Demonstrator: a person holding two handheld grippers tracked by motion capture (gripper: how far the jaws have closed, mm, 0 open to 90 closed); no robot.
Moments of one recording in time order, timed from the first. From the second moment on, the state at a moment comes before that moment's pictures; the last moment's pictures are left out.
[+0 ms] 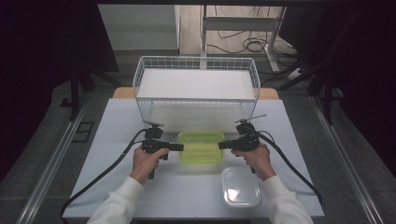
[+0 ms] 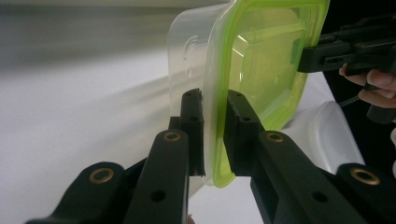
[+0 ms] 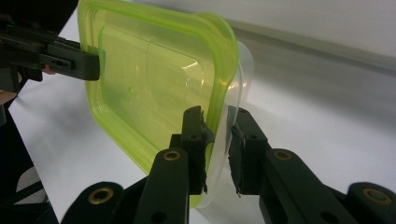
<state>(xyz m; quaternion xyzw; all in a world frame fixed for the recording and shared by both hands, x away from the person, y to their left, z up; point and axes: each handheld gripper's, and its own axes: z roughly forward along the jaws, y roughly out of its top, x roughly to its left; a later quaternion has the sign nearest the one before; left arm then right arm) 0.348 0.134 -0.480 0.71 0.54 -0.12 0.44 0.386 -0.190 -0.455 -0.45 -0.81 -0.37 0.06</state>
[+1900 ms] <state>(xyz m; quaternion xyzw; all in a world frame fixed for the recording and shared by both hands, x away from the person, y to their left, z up) 0.330 0.149 -0.343 0.73 0.41 0.02 0.55 0.357 -0.200 -0.325 -0.32 -0.78 -0.53 -0.08</state>
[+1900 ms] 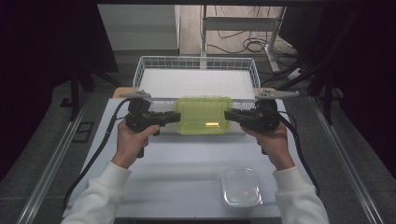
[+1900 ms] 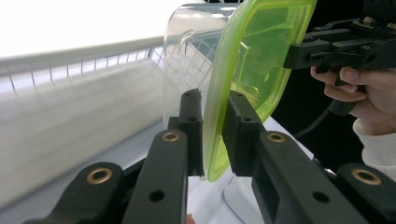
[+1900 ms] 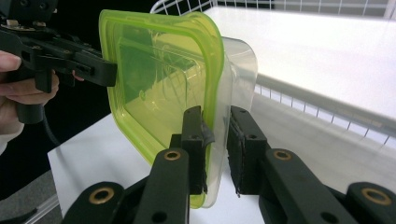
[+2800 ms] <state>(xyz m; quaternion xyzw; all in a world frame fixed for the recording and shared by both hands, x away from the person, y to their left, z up) 0.383 0.151 -0.295 0.73 0.40 0.05 0.56 0.403 -0.197 -0.279 -0.31 -0.76 -0.56 -0.10</state>
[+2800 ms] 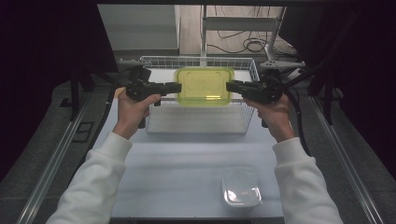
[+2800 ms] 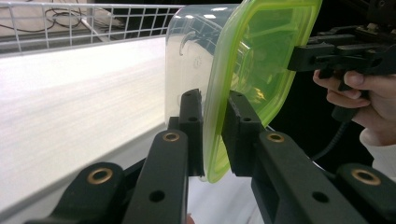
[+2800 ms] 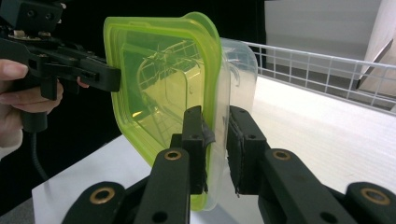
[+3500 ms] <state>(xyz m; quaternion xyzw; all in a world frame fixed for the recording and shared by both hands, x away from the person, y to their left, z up) 0.461 0.161 -0.310 0.73 0.44 -0.01 0.52 0.476 -0.187 -0.291 -0.38 -0.76 -0.54 -0.03</state>
